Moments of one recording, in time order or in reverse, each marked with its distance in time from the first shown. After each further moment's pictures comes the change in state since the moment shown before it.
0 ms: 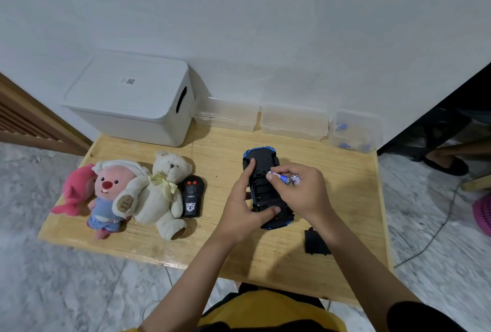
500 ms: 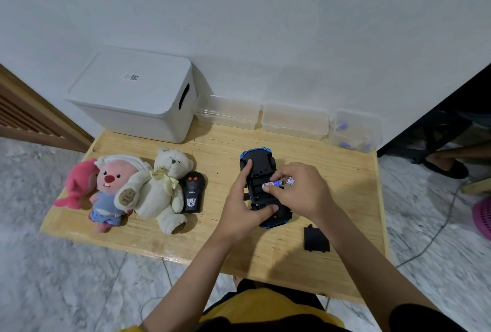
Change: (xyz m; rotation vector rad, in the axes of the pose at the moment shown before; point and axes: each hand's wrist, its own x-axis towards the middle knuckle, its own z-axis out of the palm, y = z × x) left_hand -0.007 -0.006 0.002 -0.013 0.052 -0.027; right_hand -0.001 -0.014 -0.012 -0.398 -0.232 -0.058
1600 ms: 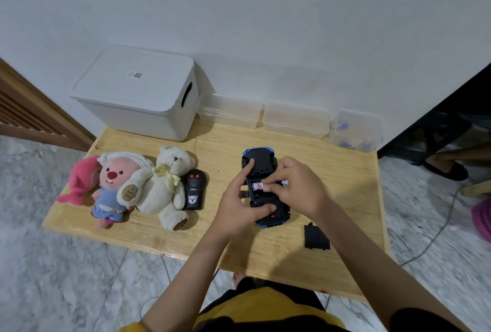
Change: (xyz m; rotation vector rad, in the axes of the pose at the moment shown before) left_hand -0.001 0.000 -0.009 -0.060 -0.010 0.011; right_hand 0.004 0.005 0.008 -0.091 -0.109 -0.110
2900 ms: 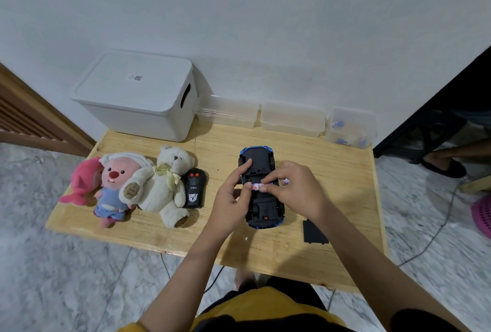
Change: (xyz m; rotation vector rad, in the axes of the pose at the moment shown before) left_hand -0.011 0.008 -0.005 0.009 0.064 0.068; right_hand -0.018 -0.007 0.003 0.222 0.078 0.059
